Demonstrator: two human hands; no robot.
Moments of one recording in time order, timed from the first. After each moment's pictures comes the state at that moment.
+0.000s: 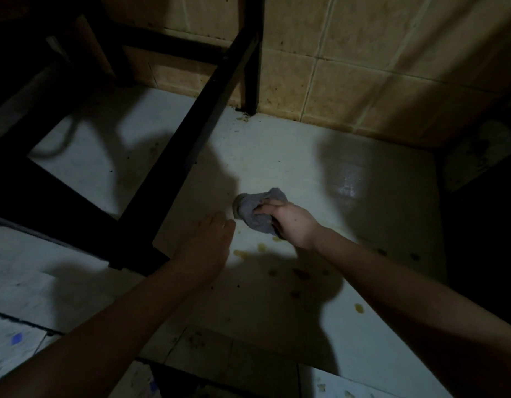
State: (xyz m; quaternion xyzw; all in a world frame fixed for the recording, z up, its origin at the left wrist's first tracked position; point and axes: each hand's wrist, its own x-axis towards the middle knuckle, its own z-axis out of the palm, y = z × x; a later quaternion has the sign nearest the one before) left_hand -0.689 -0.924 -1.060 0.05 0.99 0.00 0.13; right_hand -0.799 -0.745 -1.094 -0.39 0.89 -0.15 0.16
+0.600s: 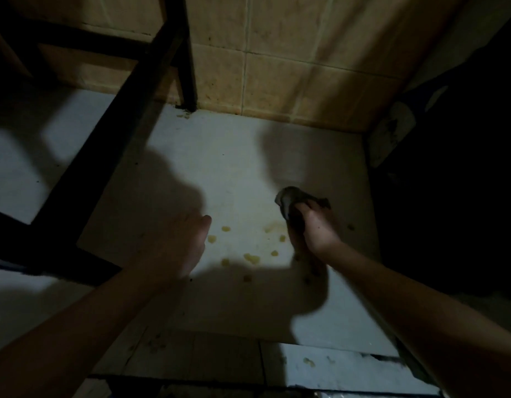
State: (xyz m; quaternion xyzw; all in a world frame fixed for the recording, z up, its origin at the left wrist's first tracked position) left_hand -0.696 -0.873 -1.045 0.11 0.99 0.03 0.11; right_hand -0.760 -0.603 -1.099 -0.07 0.99 -0.11 0.10
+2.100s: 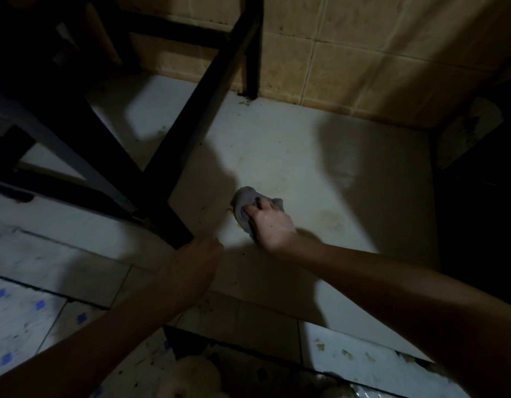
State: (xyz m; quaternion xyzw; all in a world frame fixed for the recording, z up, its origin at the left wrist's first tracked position) left_hand -0.595 -0.934 -1.066 0.09 0.98 0.04 0.18; right_hand -0.716 -0.782 -1.099 -0.28 0.94 -0.10 0.16
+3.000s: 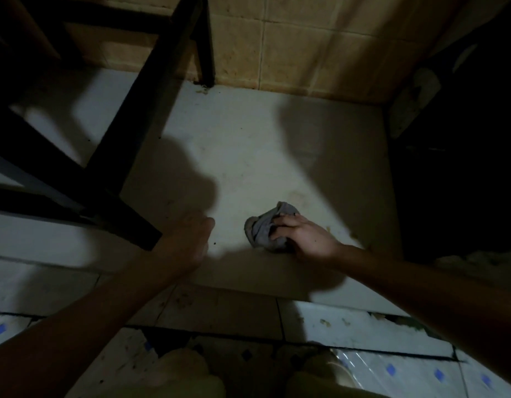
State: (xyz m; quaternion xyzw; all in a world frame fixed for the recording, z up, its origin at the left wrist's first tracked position) left_hand -0.637 -0.907 -1.065 0.13 0.98 0.05 0.17; right_hand -0.681 -0.638 -1.099 -0.35 0.90 -0.14 0.19
